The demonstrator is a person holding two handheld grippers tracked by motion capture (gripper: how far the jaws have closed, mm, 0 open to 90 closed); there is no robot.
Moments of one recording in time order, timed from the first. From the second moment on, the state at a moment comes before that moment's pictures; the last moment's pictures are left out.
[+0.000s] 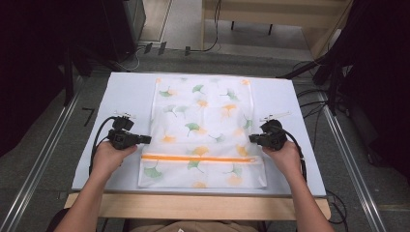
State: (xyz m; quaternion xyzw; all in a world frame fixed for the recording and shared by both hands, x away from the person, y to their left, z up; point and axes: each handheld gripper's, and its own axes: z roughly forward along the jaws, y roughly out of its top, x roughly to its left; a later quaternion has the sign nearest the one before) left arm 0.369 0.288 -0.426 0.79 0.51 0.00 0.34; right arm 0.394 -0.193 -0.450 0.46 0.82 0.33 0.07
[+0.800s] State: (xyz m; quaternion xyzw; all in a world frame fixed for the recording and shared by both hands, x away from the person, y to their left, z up) left arm 0.371 0.311 -0.429 0.78 0.54 0.01 0.33; right arm 0.398 -0.171 -0.452 0.45 0.83 0.33 0.05
